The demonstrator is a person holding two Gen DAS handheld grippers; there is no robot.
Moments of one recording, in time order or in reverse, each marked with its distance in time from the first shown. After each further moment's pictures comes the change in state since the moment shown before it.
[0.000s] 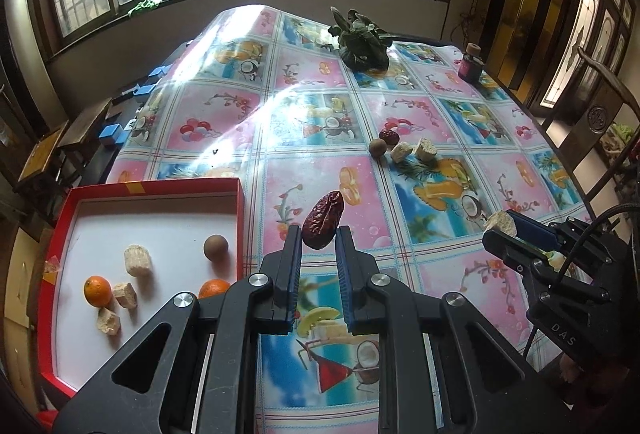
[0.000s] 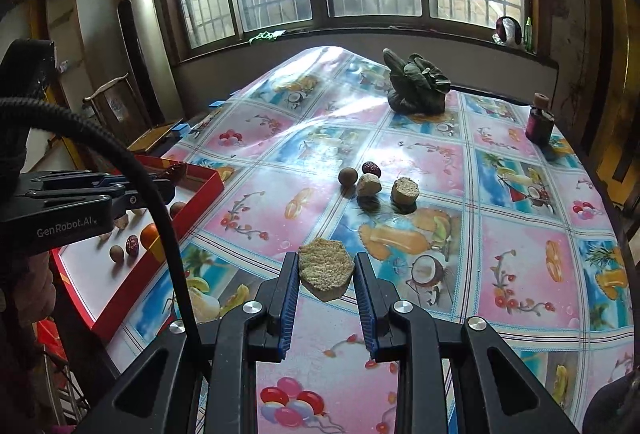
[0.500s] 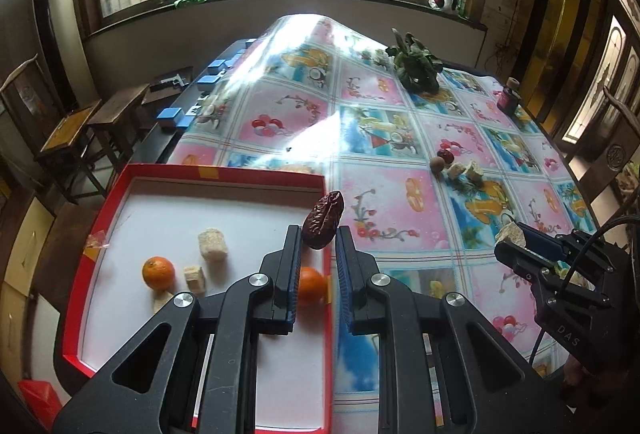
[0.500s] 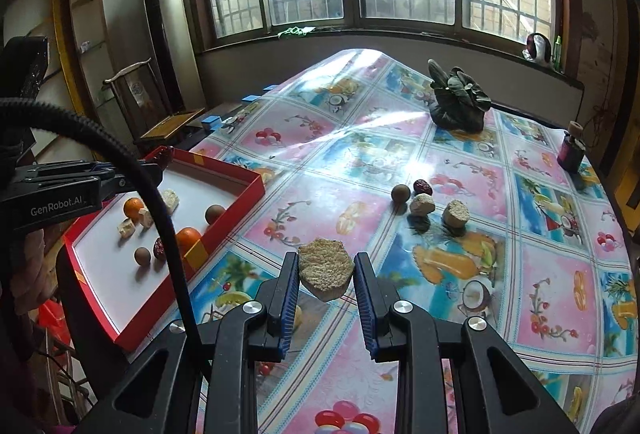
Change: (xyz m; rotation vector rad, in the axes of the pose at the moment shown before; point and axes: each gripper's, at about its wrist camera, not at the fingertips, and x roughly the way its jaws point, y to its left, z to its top) left arm -0.028 0.075 -0.019 -0.127 -0.043 0.072; right arm 0.014 0.050 0.017 -0.084 0.014 0.052
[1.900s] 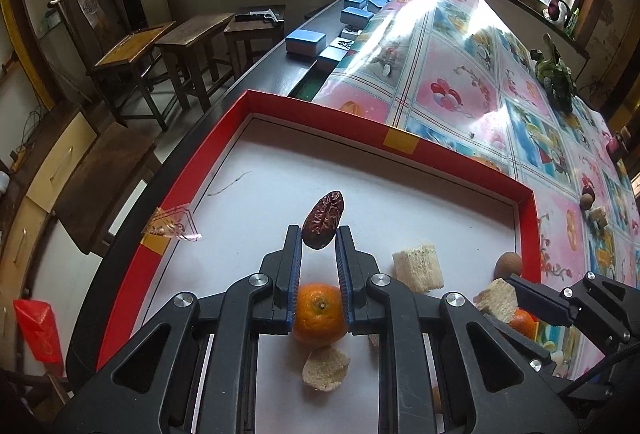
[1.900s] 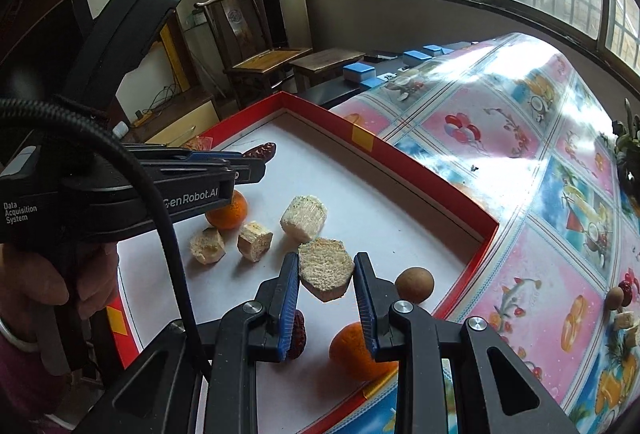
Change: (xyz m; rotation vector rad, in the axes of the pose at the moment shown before) left arm 0.085 0.140 -0.002 -0.235 0.149 0.193; right arm 0.146 0.149 0.049 -0.259 0.184 0.288
